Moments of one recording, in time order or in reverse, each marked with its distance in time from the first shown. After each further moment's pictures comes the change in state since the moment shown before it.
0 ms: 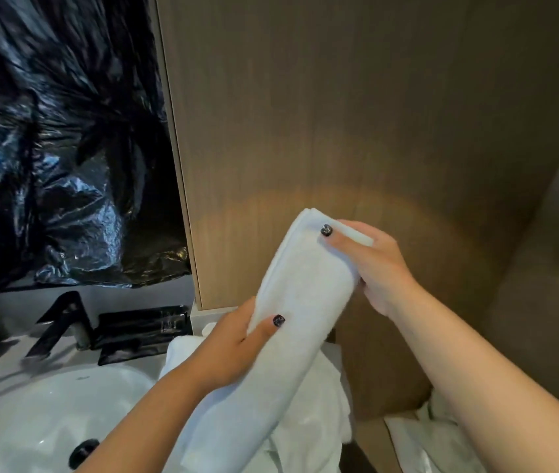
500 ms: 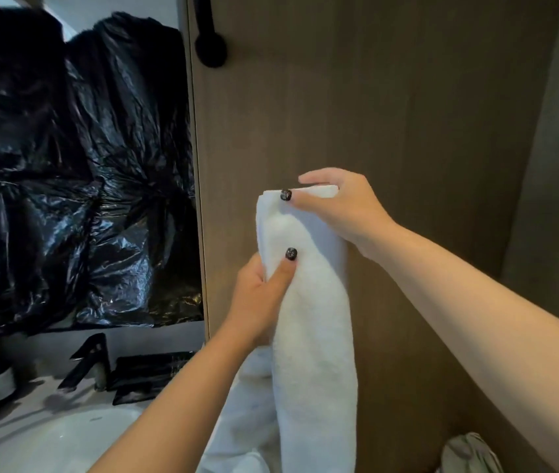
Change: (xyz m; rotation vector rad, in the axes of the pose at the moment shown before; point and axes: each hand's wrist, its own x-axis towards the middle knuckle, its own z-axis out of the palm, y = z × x) left_hand -0.005 0.165 0.006 -0.452 0.378 0.147; right_hand -0.044 -0.153 0.014 -0.407 -0.096 -0.507
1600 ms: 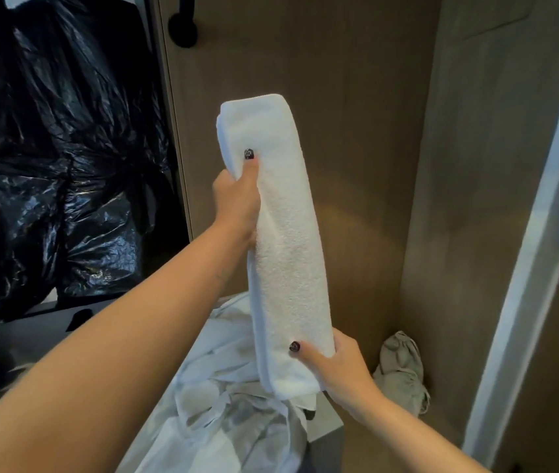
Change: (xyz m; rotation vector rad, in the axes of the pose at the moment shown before) left_hand -0.034 0.094 -0.042 -0.193 0.060 -0.080; right_hand -0.297 0.038 0.110 0.311 0.107 0.429
